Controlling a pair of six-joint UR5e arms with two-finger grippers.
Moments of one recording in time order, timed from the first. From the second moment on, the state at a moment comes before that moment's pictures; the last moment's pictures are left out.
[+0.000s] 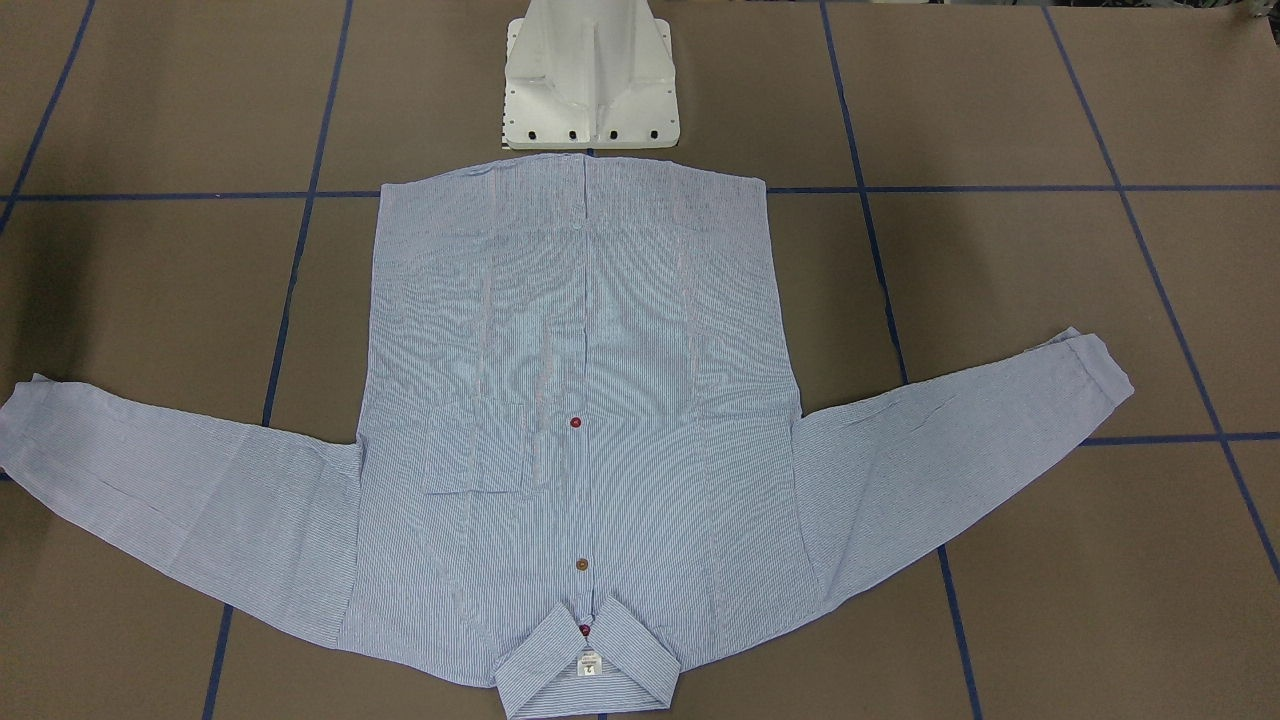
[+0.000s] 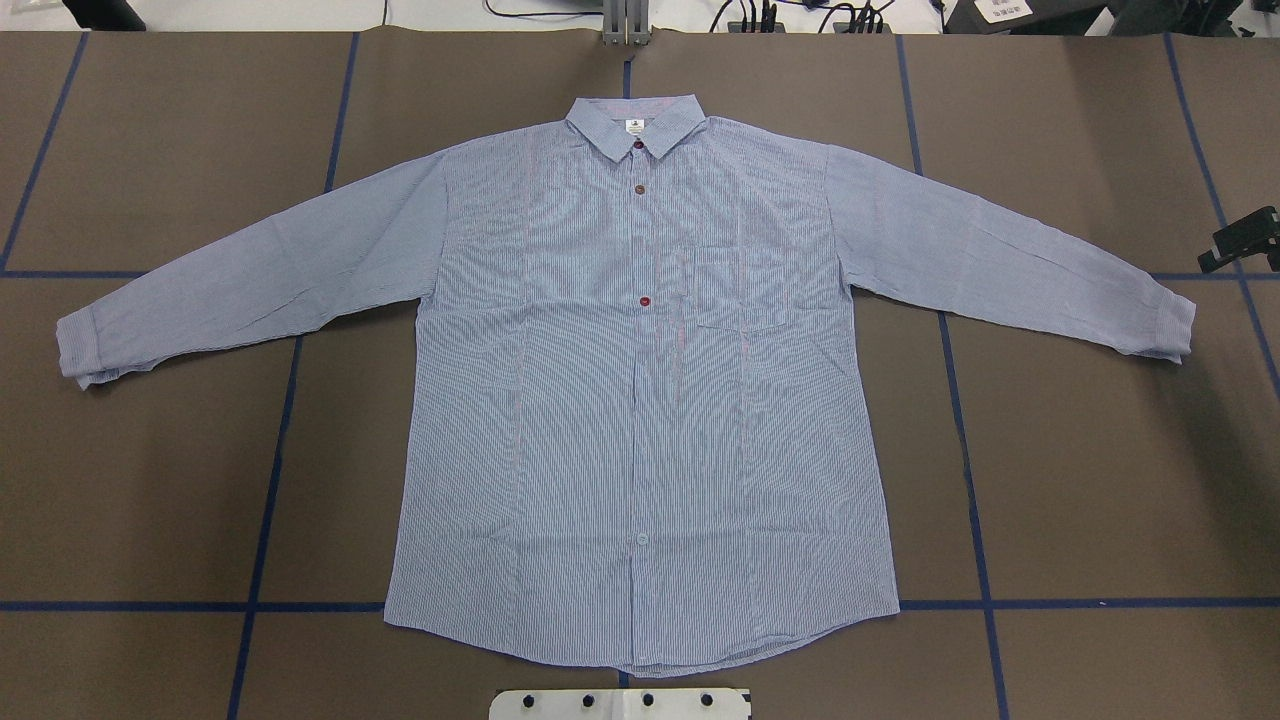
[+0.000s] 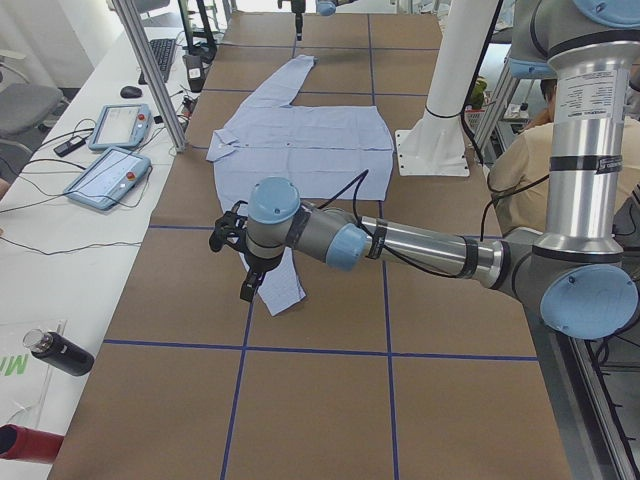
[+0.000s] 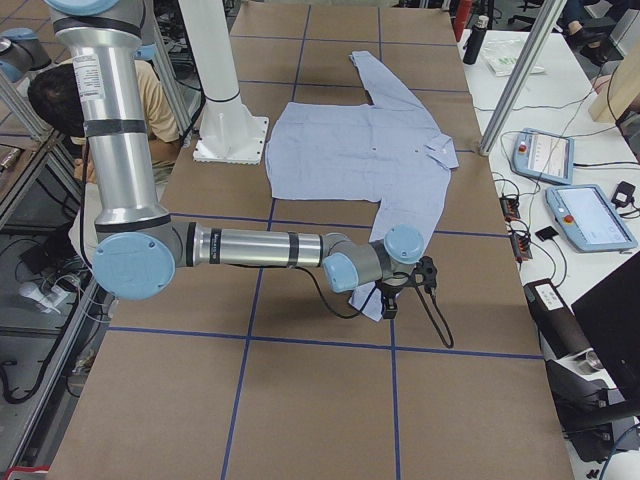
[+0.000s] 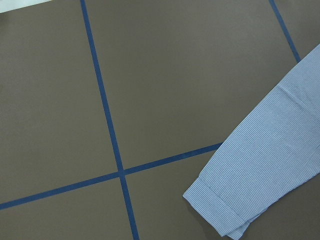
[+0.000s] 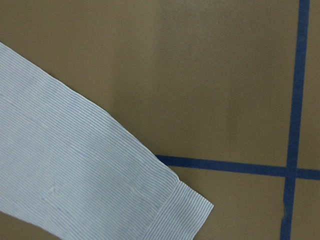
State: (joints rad) left arm -1.54 -1.55 -1.78 -1.80 -2.39 -0.04; right arm 1.32 -1.43 1.34 -1.18 2.40 0.34
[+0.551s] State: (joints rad) left arm -1.54 -1.55 -1.77 -1.85 -2.40 -0.05; right arm 1.26 -1.38 1.25 -1.14 2.37 0.51
